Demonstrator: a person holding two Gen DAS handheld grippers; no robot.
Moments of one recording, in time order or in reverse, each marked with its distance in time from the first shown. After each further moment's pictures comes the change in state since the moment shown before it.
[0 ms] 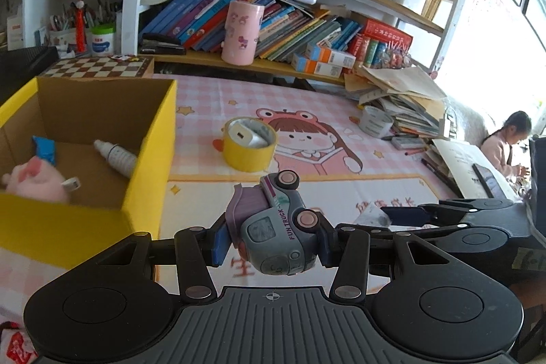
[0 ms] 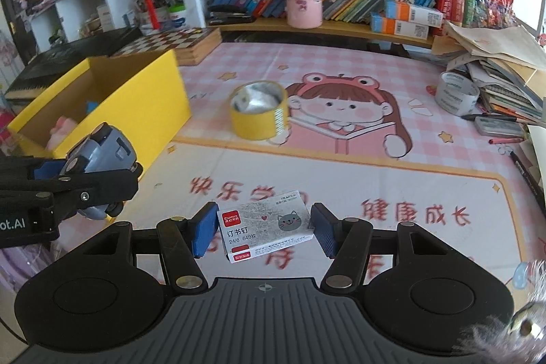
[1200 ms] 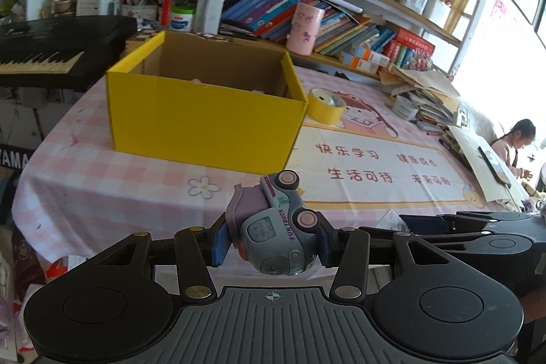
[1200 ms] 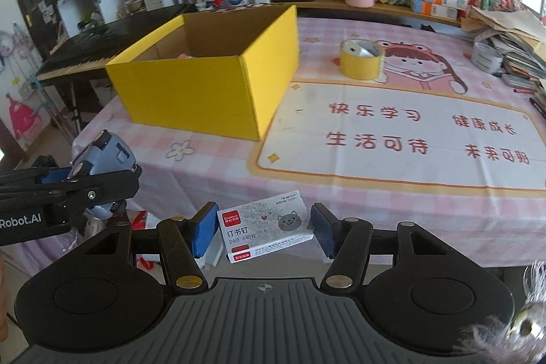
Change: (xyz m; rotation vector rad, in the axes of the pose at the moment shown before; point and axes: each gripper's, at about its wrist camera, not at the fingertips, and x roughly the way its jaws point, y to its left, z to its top) left arm -0.137 0.111 -0.087 -0.082 -0.002 0.051; right arm -0.055 0.172 -0.085 0.028 0.019 0.028
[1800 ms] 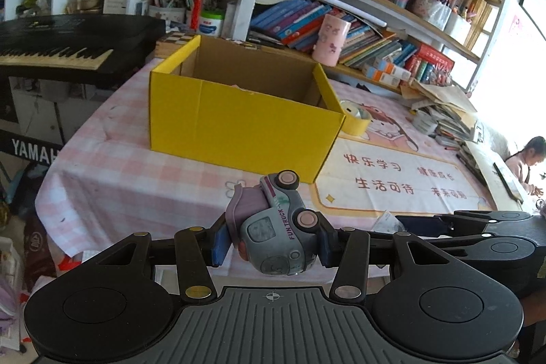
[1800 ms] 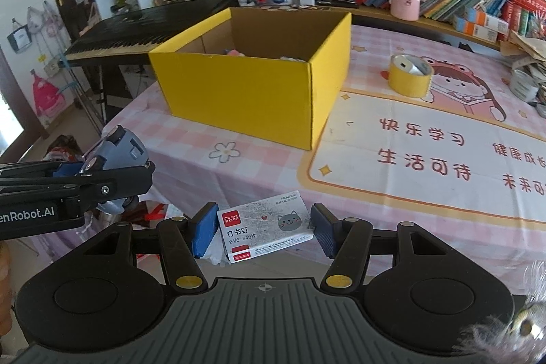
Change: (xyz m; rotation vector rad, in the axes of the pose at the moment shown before) left arm -0.014 0.028 -0.002 -0.046 -0.028 0.049; right arm 0.013 0.037 0.009 -0.094 0.007 0.073
